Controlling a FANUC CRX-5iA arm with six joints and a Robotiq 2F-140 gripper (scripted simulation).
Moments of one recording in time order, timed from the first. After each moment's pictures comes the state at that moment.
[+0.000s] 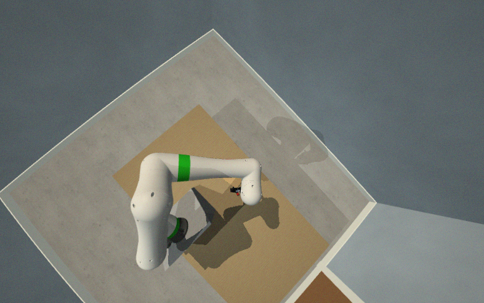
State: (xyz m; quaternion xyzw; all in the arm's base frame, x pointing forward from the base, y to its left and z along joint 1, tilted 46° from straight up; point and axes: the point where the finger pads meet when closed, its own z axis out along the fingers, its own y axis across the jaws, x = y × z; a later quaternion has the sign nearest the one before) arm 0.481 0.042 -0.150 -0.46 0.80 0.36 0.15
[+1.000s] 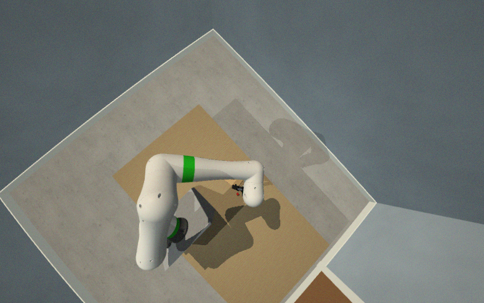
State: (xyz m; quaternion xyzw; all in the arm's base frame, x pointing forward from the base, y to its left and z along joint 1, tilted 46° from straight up) arm 0.483 0.039 -0.166 -0.32 0.86 0.38 0.09
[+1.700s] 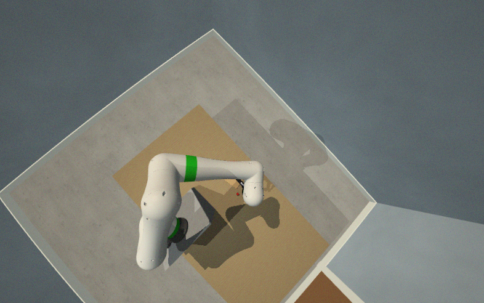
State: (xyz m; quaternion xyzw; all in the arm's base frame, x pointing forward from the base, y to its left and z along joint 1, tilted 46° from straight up) arm 0.484 0.049 -0.179 -0.03 0.92 0.39 -0.03
